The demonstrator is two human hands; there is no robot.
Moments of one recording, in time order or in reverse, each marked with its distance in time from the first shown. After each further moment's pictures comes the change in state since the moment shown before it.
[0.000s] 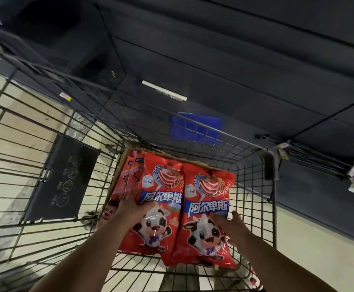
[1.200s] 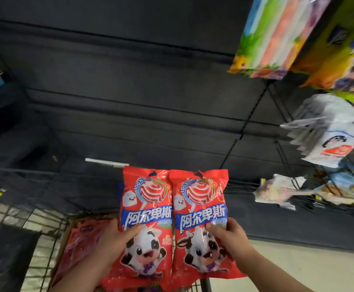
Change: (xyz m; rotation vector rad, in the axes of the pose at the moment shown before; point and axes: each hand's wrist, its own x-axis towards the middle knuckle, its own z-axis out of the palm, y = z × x) left_hand -0.141 0.110 0.013 -0.355 -0.131 0.529; right_hand -0.154 0.008 -0.138 0.381 0.189 -0.518
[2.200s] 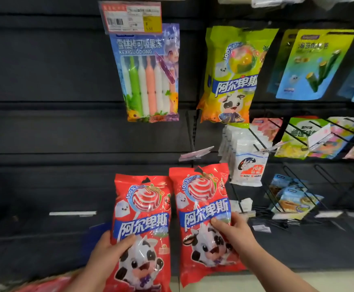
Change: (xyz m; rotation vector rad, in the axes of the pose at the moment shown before) left_hand -0.031 0.121 0.189 0.017 -0.008 0.033; right_hand 0.002 -0.064 -0.232 0.157 0.120 -0.221
